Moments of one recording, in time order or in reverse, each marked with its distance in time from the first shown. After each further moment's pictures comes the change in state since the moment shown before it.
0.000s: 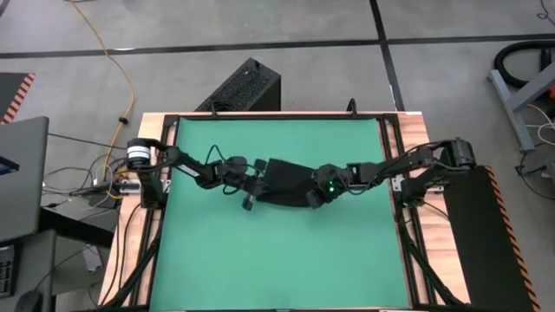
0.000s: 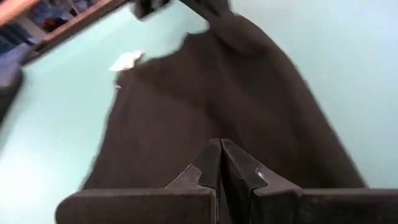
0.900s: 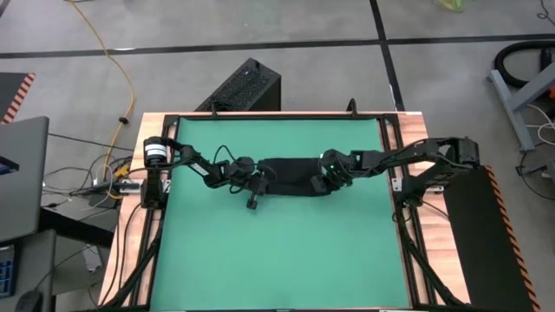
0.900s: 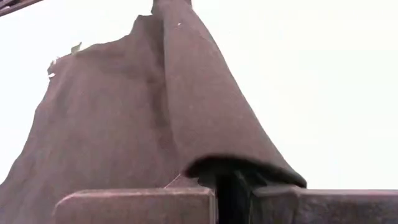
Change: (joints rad) left arm 0.030 0.179 0.069 -0.052 0.056 -0.099; right arm -0.184 -0.057 0.000 -0.241 -0.022 0.016
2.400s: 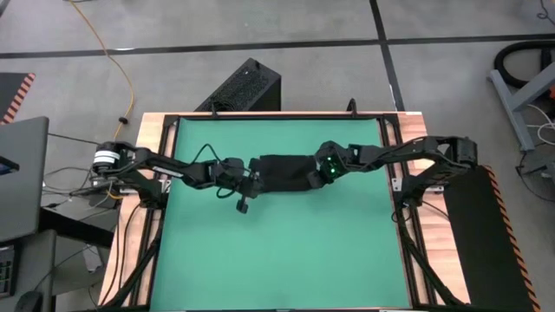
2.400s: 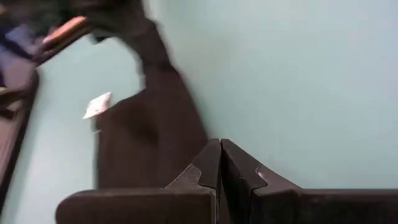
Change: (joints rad) left arm -0.122 -0.449 -0.003 -0.352 -0.190 0.089; right arm -0.043 0.006 0.065 0.062 -0.026 -0.209
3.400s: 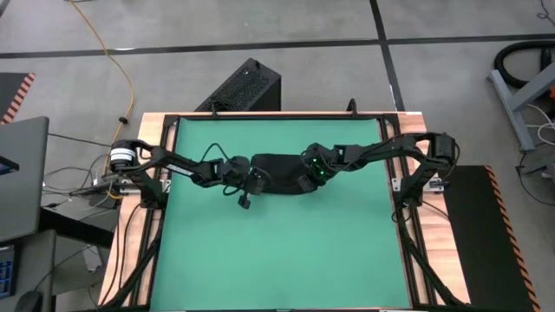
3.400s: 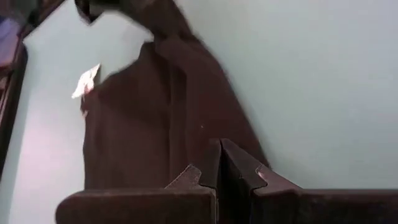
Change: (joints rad) left arm 0.053 0.149 0.000 0.062 -0.033 0.112; right arm 0.009 0.208 0.140 -0.050 -0.049 -0.070
